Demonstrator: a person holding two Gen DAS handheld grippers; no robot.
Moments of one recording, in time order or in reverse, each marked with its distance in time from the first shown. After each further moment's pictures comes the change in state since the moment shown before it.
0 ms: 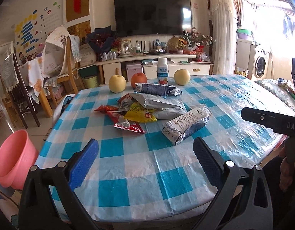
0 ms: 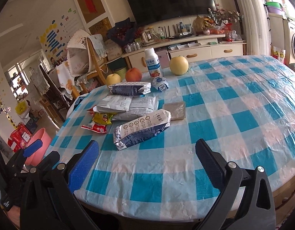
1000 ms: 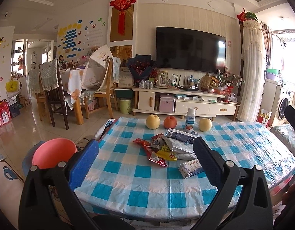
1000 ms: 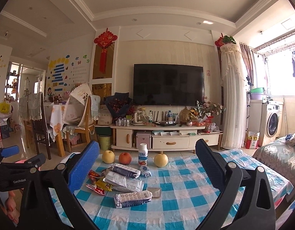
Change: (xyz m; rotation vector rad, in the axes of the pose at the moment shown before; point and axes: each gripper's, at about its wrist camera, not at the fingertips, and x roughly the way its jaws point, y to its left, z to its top) left arm -0.156 0.023 0.063 -0.194 -0.211 0.228; right arm -0.182 0.103 0.019 -0.272 -0.605 -0.202
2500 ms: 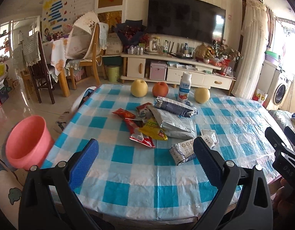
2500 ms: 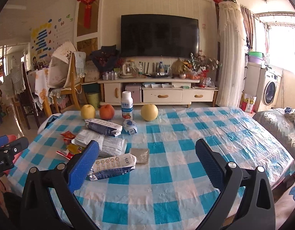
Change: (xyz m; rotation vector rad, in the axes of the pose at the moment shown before) left arm 0.108 -0.028 -0.030 -0.010 0.235 -0.065; right arm 0.112 -0.033 -0.072 0.028 0.356 -0.056
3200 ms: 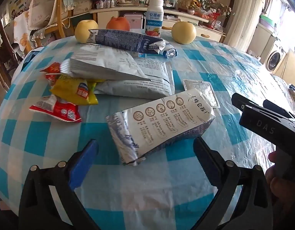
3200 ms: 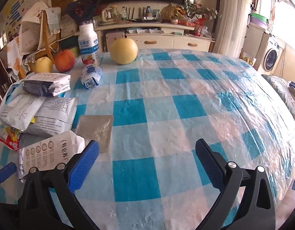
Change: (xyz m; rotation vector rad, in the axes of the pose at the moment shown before) left arm 0.202 -0.116 -0.053 0.080 0.377 -0.124; right arm 0.196 -0.054 -0.047 0.039 0.403 -0.088
